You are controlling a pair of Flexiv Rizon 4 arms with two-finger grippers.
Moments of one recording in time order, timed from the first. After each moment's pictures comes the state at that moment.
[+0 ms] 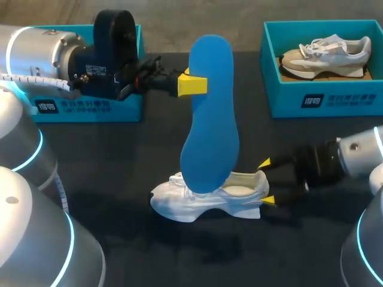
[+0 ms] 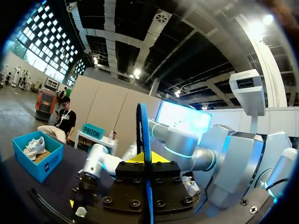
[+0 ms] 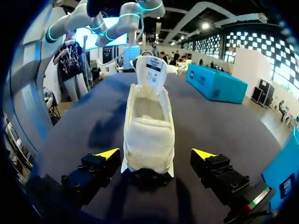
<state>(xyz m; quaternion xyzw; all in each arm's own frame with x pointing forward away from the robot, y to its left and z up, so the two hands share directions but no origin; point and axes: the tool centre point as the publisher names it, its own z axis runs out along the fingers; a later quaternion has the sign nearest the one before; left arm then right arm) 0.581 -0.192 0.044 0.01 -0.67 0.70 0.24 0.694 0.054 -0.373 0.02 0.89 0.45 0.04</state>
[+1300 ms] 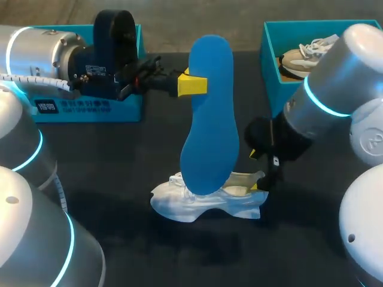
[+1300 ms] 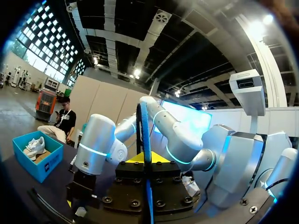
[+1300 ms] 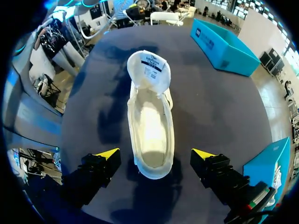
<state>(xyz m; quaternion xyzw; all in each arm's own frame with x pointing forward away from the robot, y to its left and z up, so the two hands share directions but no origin) 0.581 -0.192 0.044 0.01 -0.67 0.70 0.24 0.687 0.076 -0.314 0.05 0.98 0.17 0.02</state>
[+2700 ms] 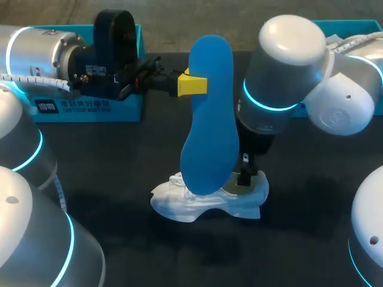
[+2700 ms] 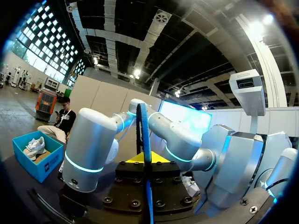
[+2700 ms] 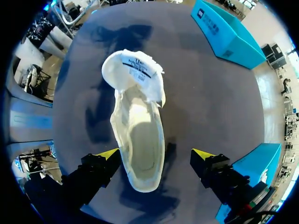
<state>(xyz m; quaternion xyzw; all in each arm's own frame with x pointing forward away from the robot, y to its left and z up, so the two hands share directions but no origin) 0.581 -0.192 0.044 0.01 -0.67 0.70 0.24 0.708 0.108 -0.312 0.04 1.00 0.05 0.05</state>
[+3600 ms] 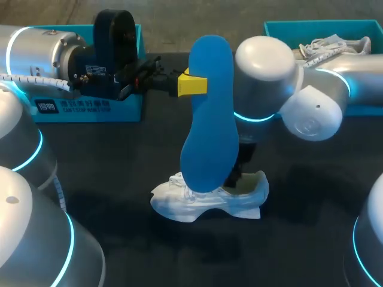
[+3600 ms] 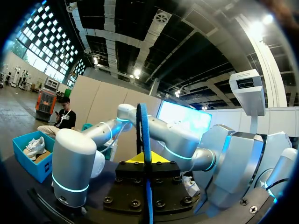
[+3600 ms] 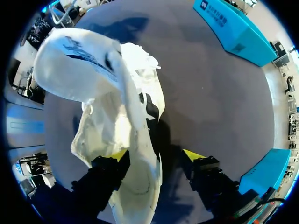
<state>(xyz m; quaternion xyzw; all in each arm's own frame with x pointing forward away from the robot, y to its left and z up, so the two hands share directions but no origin) 0.581 -0.192 0.044 0.01 -0.67 0.70 0.24 0.722 0.132 -0.371 0.06 1.00 0.05 0.02</state>
